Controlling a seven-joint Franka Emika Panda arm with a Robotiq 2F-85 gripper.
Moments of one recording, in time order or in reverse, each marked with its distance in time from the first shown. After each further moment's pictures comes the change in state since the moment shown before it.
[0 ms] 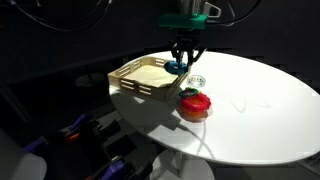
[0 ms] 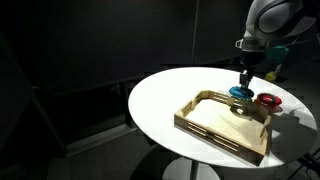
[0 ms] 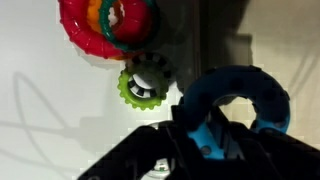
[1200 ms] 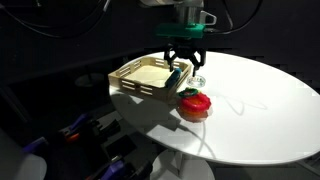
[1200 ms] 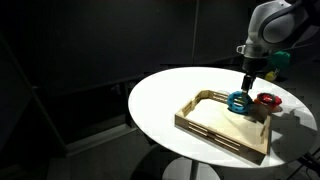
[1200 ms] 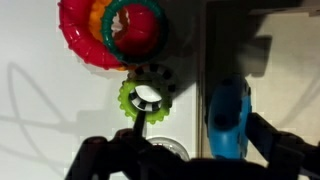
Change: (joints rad) arm -0.005 -0.001 0.000 -0.068 -0.042 0.075 -0.029
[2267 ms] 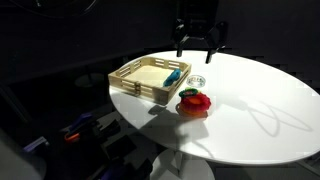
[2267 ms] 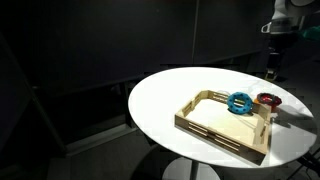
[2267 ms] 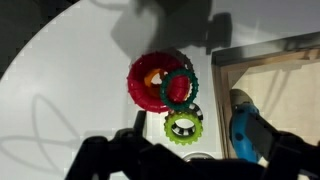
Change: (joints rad) arm -0.062 -0.200 -0.073 0.000 0.004 -0.266 -0.009
